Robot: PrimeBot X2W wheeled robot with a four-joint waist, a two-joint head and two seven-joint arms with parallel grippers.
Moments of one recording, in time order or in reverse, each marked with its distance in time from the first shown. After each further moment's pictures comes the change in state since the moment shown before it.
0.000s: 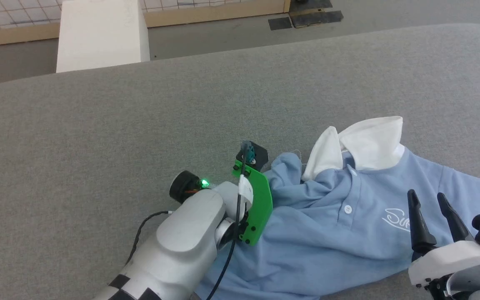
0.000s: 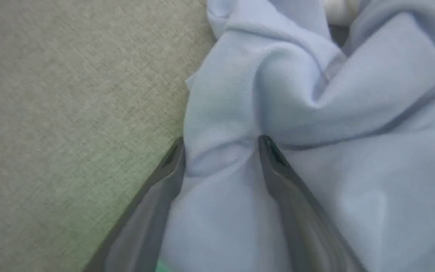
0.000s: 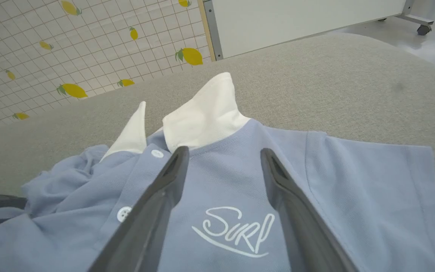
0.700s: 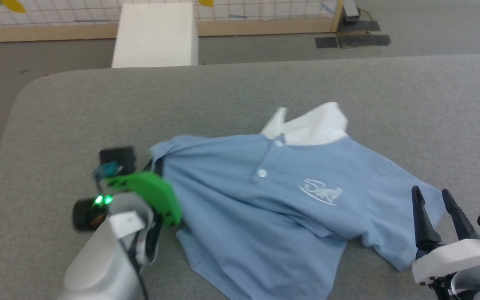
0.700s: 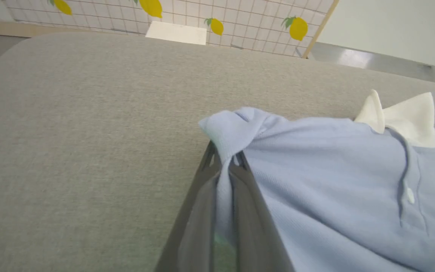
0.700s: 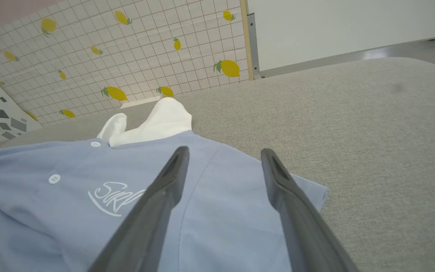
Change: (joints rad) left arm 0.243 0.207 0.323 -0.245 -0.106 0.281 -0.537; right arm -0.002 0.000 -0.005 -0.028 -0.001 0.000 0.009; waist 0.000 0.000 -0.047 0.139
